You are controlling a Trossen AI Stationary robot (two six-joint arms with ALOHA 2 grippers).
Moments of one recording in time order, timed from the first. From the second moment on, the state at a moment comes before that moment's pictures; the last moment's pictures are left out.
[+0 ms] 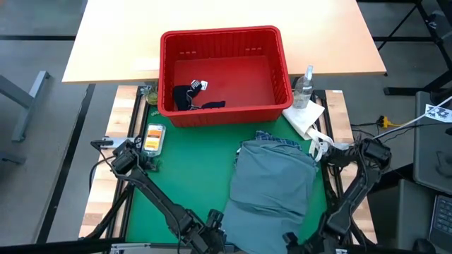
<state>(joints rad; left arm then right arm) -0.72 2.17 1.80 -0.69 -0.18 -0.33 1.06 1.77 1.12 0.00 0.08 0.70</state>
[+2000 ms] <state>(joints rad) -0.75 2.19 1.80 -0.69 -0.23 -0.27 1.13 1.92 1.12 -0.33 0.27 0.41</state>
